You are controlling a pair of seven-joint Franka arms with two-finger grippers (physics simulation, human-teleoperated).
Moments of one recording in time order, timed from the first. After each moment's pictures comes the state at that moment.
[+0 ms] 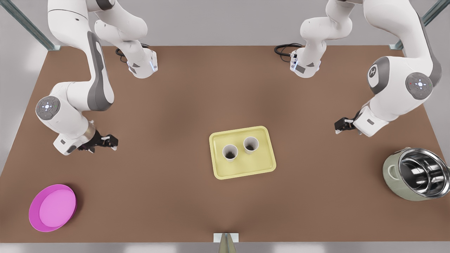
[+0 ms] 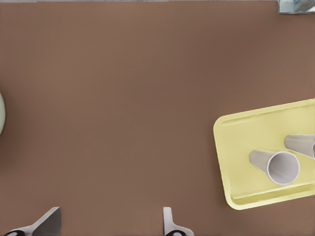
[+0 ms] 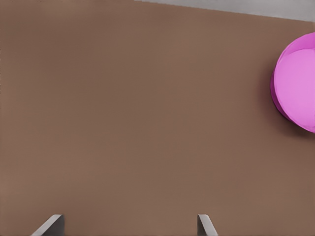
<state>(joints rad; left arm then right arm) 0.07 0.11 -0.15 -1.64 -0.02 1.75 -0.04 0.07 0.20 -0.02 -1.77 0.01 2.07 -0.09</state>
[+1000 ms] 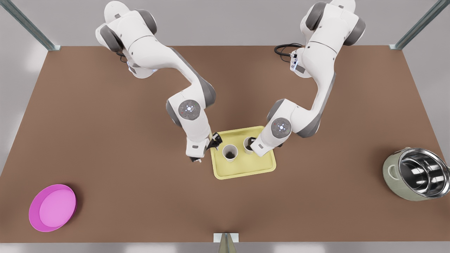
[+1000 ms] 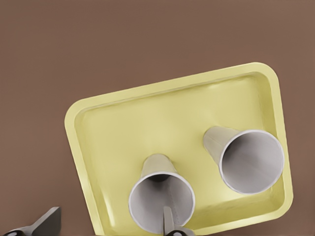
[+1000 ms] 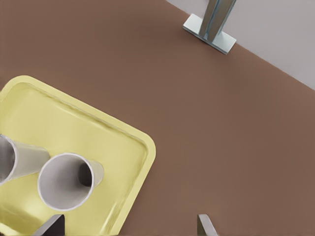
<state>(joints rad) -0.38 0.55 -0.15 -1.57 -0.03 2.02 -0.45 0.63 0.69 -0.01 -1.18 0.00 2.07 0.00</state>
